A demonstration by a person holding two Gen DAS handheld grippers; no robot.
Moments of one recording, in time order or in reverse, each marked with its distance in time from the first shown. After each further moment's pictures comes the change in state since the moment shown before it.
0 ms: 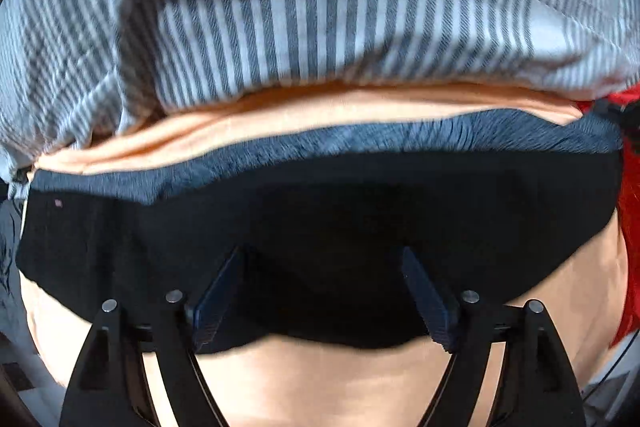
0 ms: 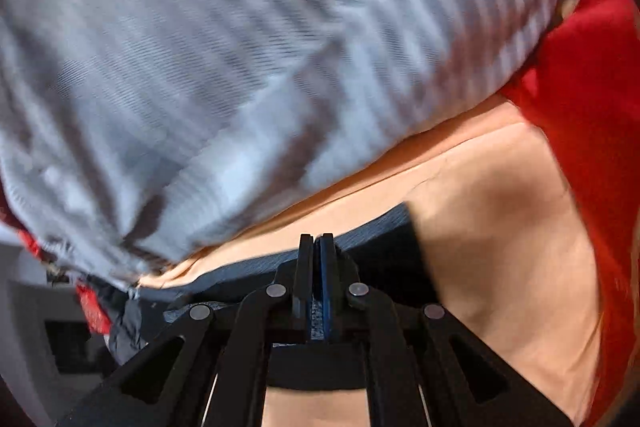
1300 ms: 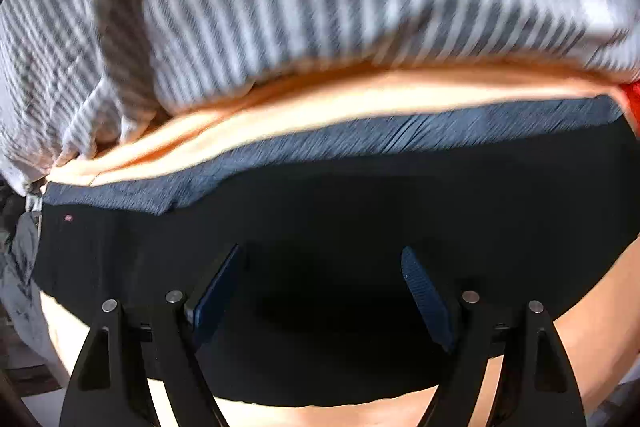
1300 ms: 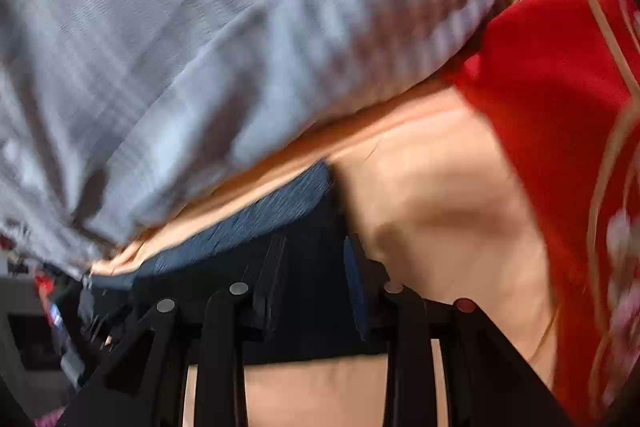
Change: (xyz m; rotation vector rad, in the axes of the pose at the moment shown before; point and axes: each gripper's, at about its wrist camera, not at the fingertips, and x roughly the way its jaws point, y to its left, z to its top) left arm 0.047 0.023 -0.006 0.045 0.086 0.133; right arm -0.024 -0.013 -0.035 -0.078 0.020 -0.147
